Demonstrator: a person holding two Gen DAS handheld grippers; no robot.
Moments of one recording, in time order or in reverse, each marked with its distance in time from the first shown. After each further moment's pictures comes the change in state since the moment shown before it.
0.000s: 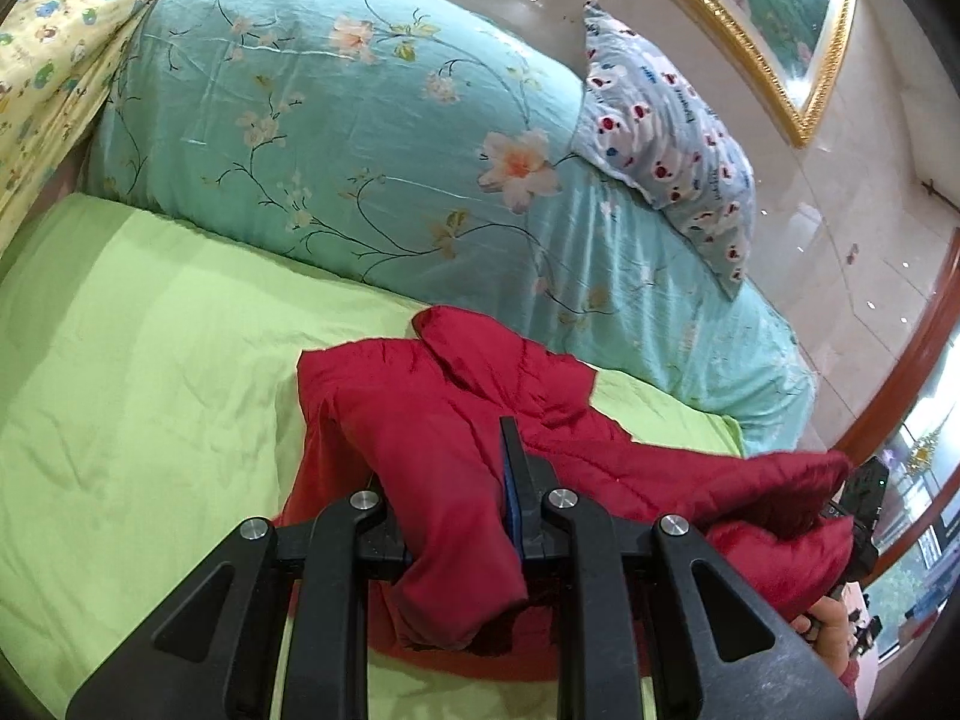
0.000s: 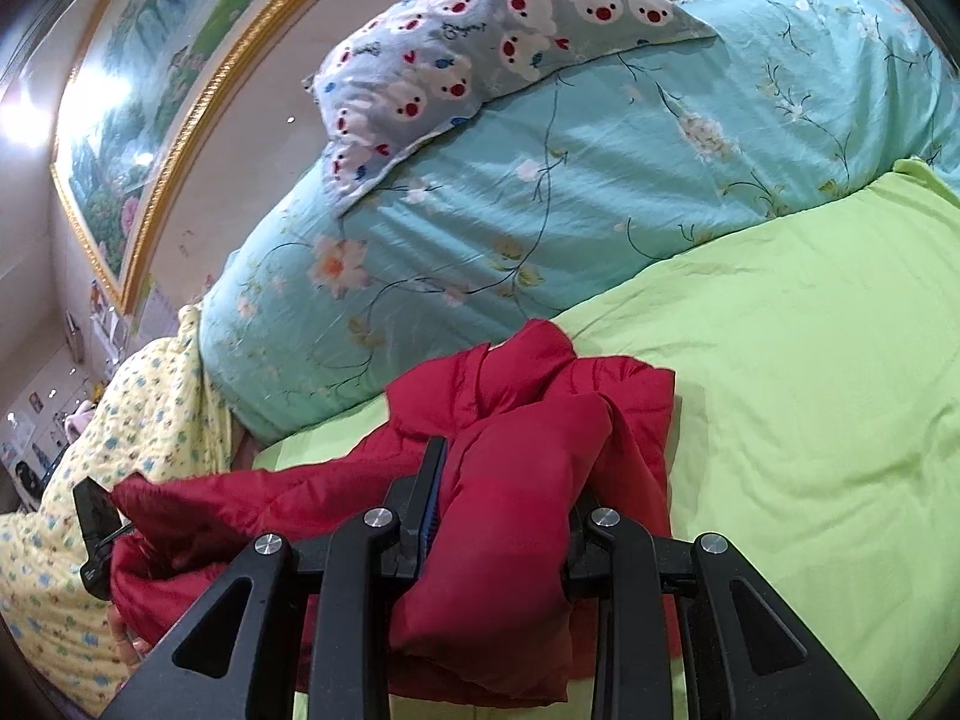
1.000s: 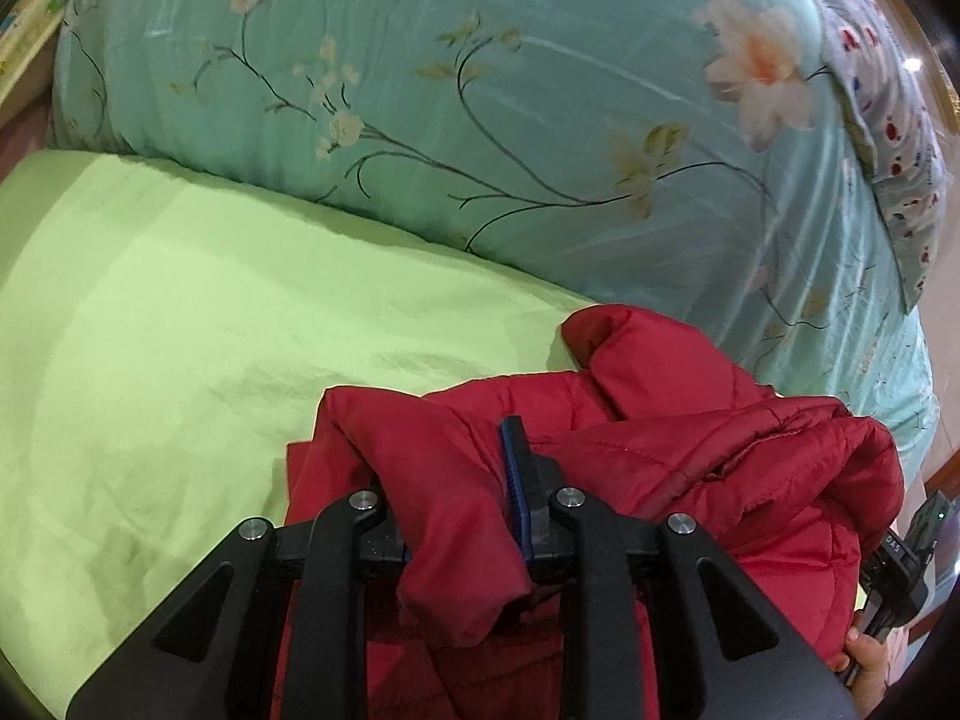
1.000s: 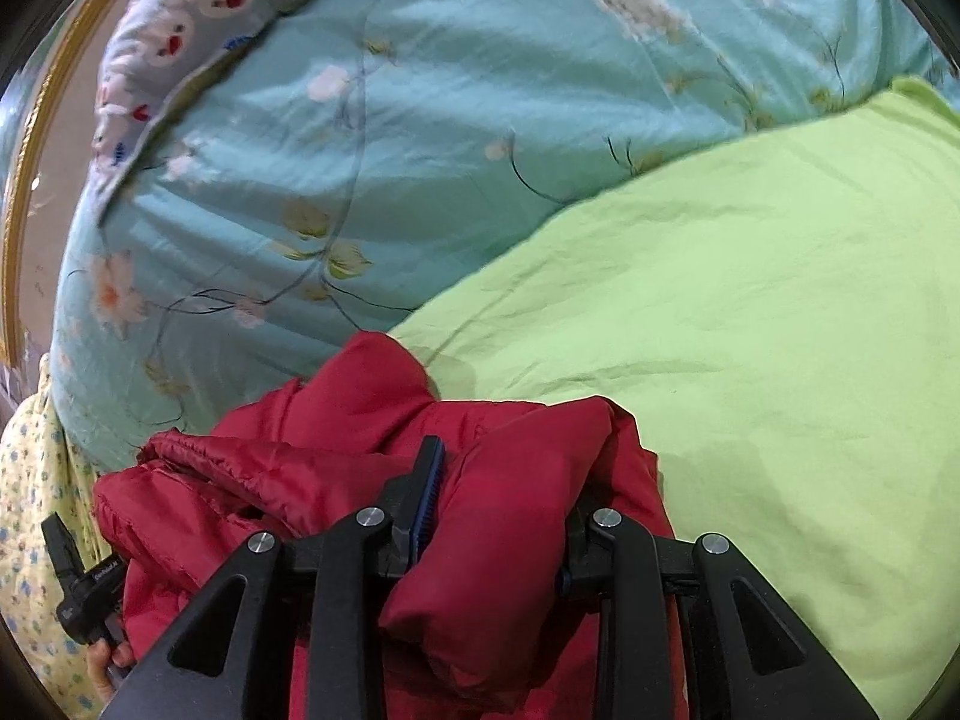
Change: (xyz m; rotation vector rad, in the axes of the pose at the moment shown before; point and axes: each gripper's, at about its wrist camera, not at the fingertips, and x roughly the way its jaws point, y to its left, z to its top) left arm 0.207 0.064 0.036 -0.058 0.136 0.251; right arm 0.186 -0.097 0.022 0.163 0.074 -0.206
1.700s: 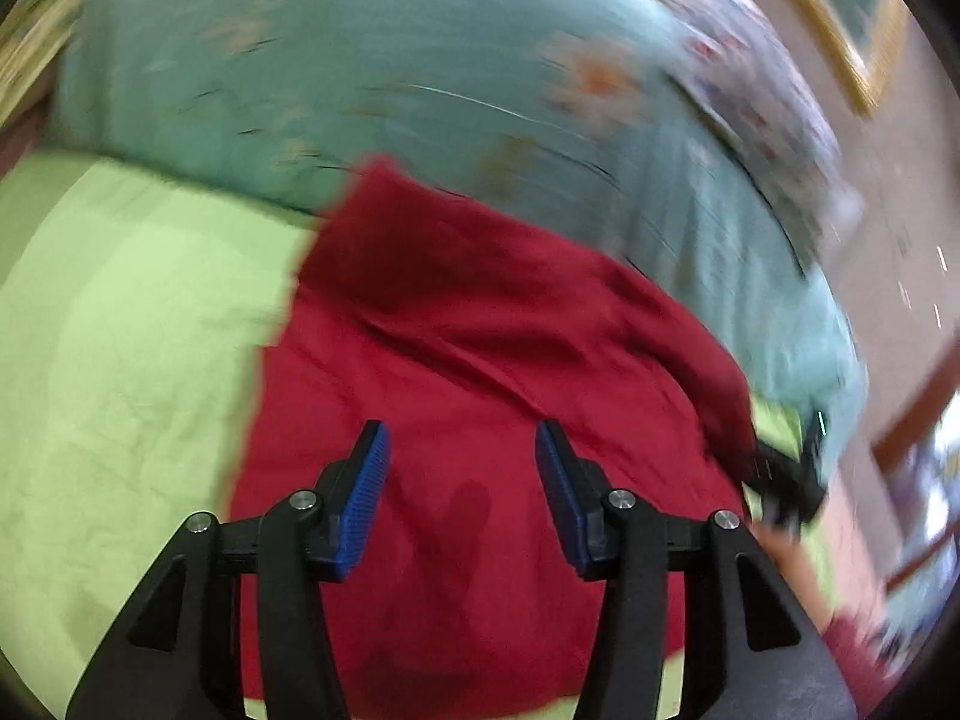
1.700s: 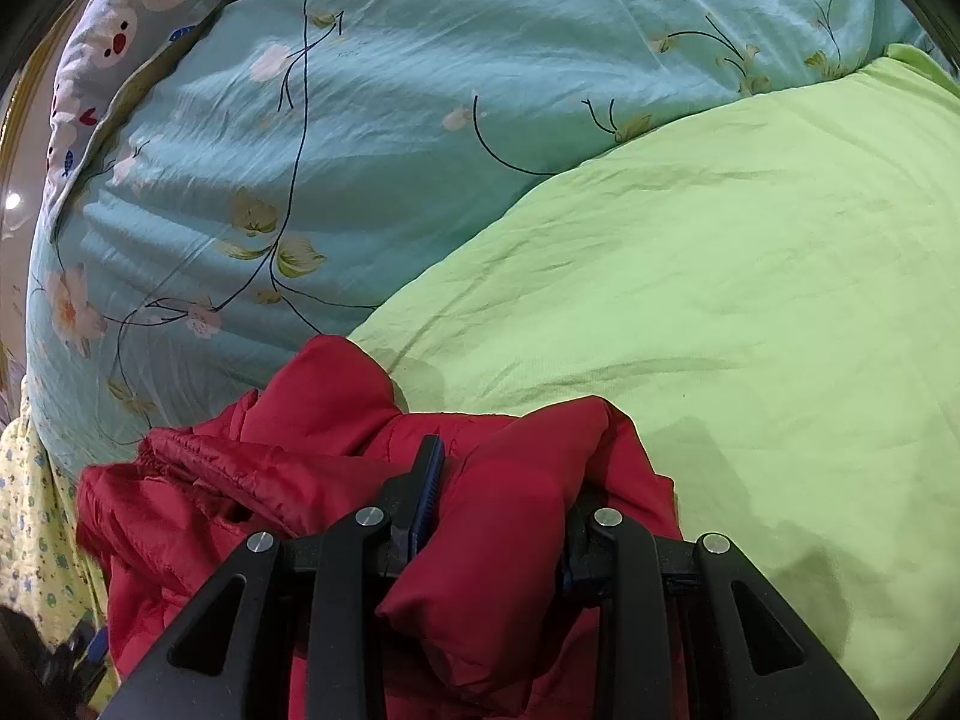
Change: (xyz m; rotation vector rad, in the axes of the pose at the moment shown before) left arm -0.097 -0.037 -0.062 0.113 -0.030 -0.192; right arm 0.028 -0.007 -0.001 0.002 0.004 -0.040
